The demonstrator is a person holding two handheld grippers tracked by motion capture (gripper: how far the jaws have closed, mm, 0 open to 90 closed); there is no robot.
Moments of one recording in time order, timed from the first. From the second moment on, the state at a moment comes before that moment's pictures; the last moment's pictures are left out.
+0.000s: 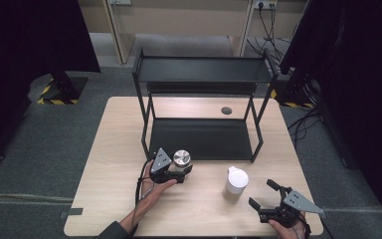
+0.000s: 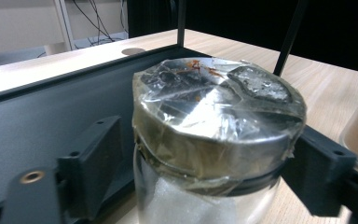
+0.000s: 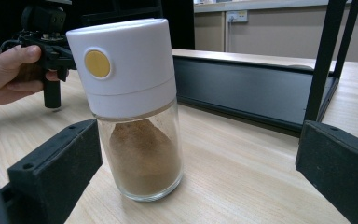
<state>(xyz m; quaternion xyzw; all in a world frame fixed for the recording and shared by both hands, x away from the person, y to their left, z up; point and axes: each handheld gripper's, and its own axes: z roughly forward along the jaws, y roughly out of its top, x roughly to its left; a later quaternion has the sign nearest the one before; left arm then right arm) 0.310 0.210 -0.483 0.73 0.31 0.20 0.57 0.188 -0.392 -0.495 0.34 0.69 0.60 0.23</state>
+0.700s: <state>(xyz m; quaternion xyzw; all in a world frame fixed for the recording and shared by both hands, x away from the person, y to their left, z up) 0.305 0.208 -0.474 0.74 0.31 0.21 0.57 0.188 -0.392 -0.495 0.34 0.69 0.60 0.23</state>
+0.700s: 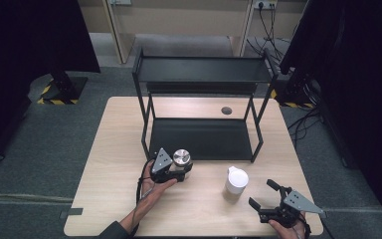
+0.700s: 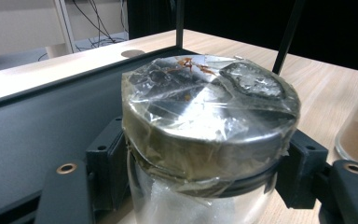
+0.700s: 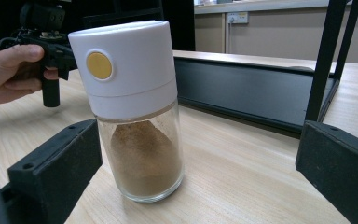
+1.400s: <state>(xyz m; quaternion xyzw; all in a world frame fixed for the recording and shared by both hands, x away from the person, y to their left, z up) 0.300 0.214 -0.438 0.74 0.28 0.20 0.57 0.189 -0.392 -0.496 0.34 0.69 0.60 0.22</state>
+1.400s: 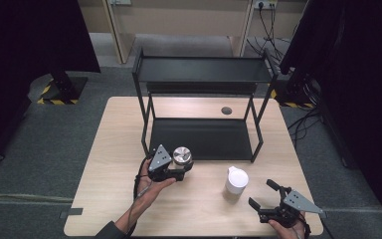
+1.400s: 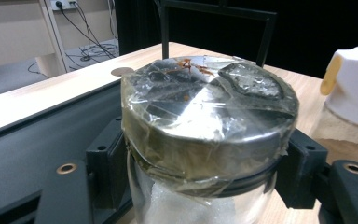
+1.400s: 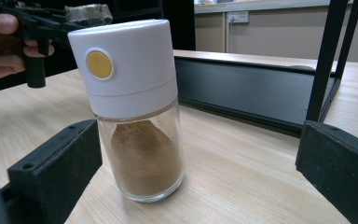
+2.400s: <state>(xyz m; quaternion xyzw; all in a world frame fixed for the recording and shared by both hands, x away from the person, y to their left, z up) 0.324 0.231 -0.361 0.75 0.27 0.17 0.58 0.189 -0.392 -0.496 0.34 0.69 0.60 0.22</state>
